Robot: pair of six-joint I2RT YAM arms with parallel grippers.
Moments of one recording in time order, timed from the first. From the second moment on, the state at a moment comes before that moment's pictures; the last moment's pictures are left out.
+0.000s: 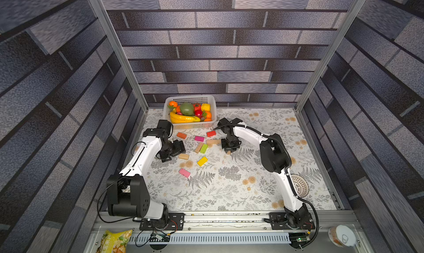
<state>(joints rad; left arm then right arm) -0.04 1.44 1.16 -1.06 0.25 -0.42 0.65 2.35 1.98 -1.17 -0.06 0.55</state>
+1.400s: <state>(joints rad) -0.02 1.42 1.16 -1.05 0.25 -0.42 0.64 1.93 1.90 -1.12 -0.06 0.63</state>
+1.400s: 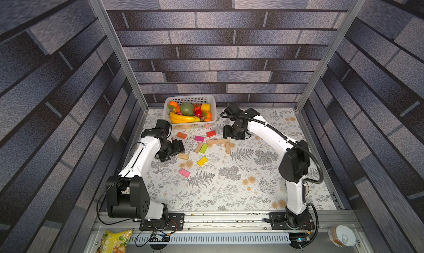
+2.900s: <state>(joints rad) 0.23 1.73 1.14 -0.88 0.29 -0.83 0.58 1.69 1.14 -0.36 -0.42 1.09</state>
